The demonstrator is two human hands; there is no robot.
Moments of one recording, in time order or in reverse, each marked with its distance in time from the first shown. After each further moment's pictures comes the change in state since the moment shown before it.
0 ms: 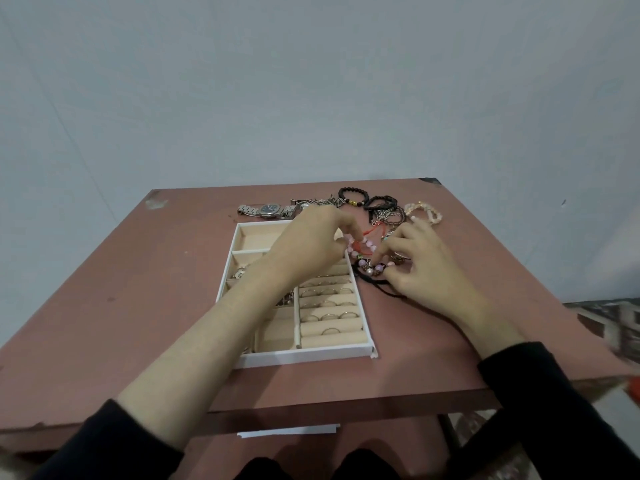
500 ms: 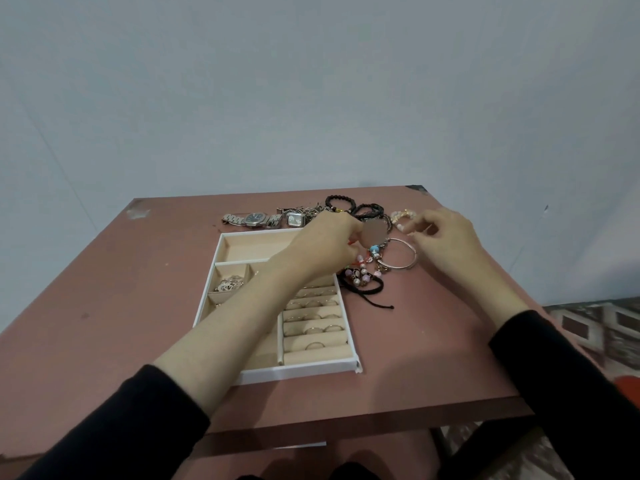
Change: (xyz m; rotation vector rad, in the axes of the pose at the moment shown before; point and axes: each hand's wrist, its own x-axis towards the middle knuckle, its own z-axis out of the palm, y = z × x) left_hand 0.038 0.007 0.026 0.007 -0.131 -0.028; right_hand 0.030 0.050 -0.026 0.069 0.157 0.341
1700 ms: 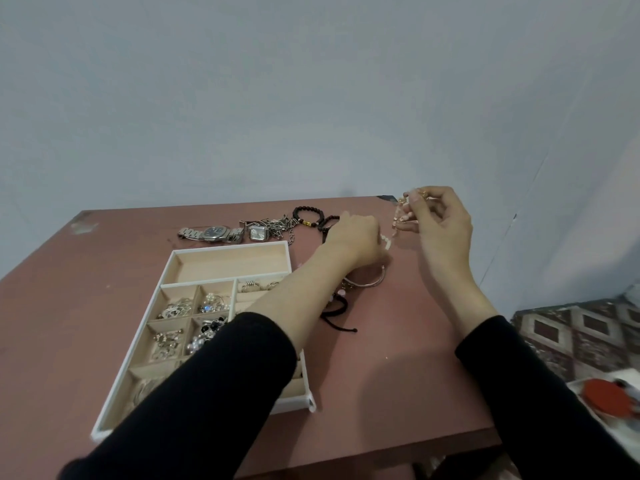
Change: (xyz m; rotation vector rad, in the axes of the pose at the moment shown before) left_hand 0.088 0.040 0.052 0.105 -0.048 -0.040; right_hand 0.019 0.010 -0.008 0.772 0.381 0.085
